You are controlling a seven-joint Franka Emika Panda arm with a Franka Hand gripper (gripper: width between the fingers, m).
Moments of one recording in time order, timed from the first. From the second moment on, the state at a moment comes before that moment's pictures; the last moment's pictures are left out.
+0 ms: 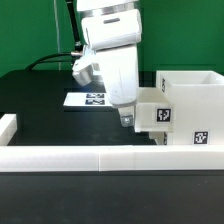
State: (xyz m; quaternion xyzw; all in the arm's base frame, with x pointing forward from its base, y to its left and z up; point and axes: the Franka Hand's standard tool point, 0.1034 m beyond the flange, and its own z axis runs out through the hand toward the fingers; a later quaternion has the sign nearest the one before) arm 0.593 -0.016 0.055 -0.72 -0.69 -0.06 0.07
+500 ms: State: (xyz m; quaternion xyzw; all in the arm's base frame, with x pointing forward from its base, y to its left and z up) arm 0.593 -0.007 0.053 -0.72 -0.69 -0.06 0.07
